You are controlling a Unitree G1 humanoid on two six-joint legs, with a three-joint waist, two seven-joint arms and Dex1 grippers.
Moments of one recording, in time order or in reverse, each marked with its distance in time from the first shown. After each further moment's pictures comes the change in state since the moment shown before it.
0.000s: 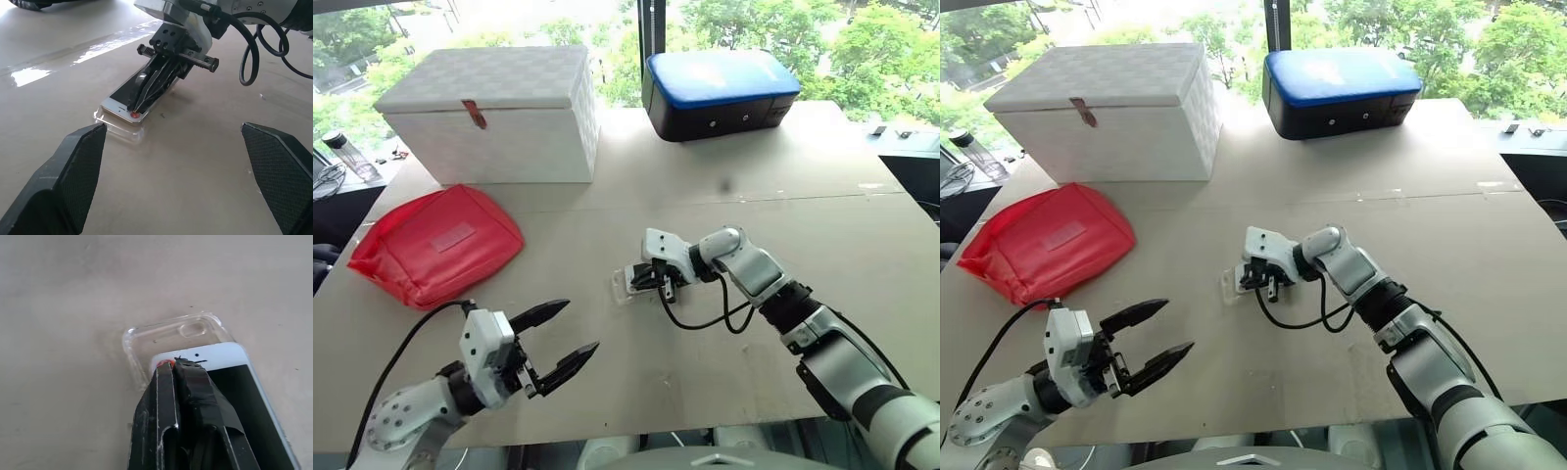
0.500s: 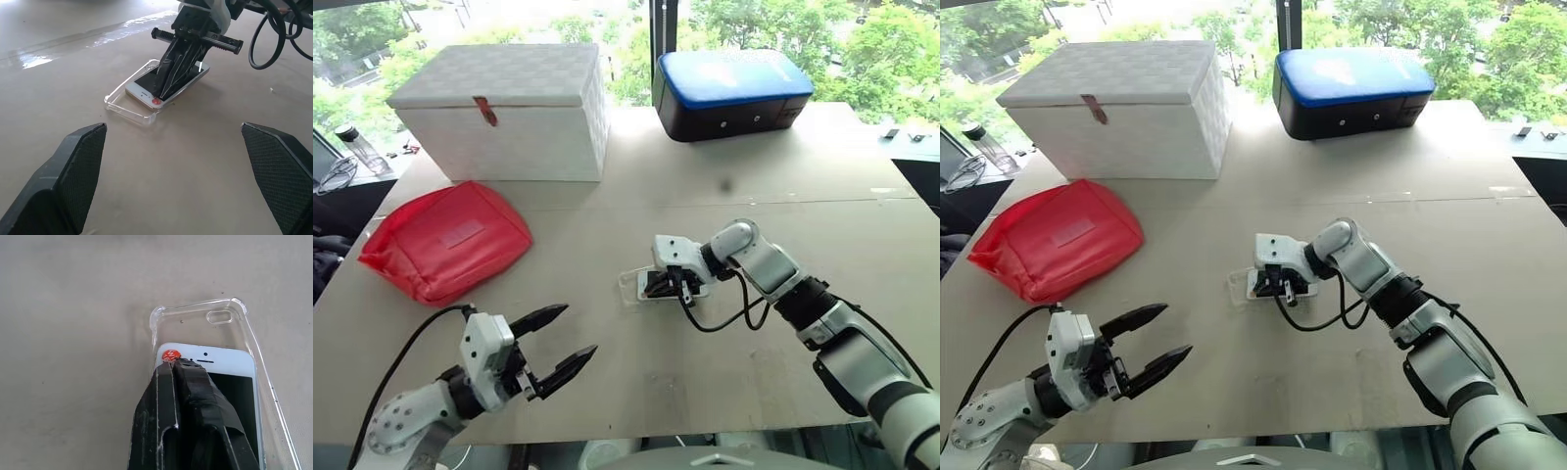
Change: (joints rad) left arm 0.044 -0.002 0.015 0.009 0.000 -0.013 0.003; right arm -0.001 -0.107 0.052 -0.052 -0.017 -0.090 0.149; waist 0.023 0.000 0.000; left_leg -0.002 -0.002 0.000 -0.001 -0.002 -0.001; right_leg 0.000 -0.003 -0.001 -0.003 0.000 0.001
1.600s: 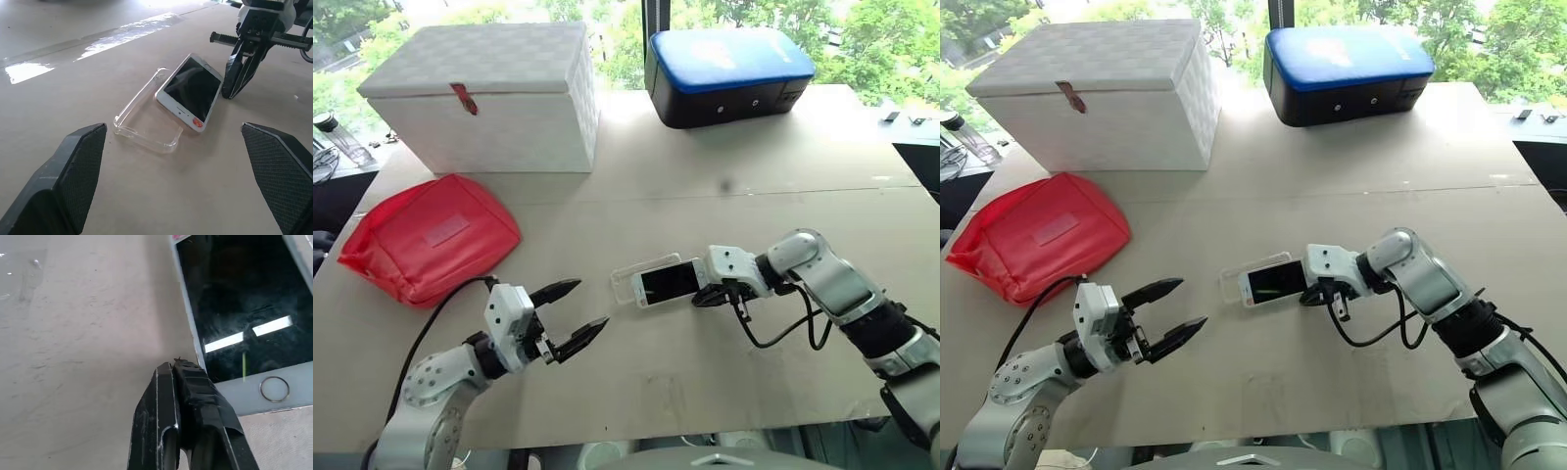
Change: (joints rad) left arm -0.254 0.000 -0.103 0.133 0.046 -0.002 0.013; right arm 0.161 -0.284 -0.088 -0.336 0.073 0.120 0.022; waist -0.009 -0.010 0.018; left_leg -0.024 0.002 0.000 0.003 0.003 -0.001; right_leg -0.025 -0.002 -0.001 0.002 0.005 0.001
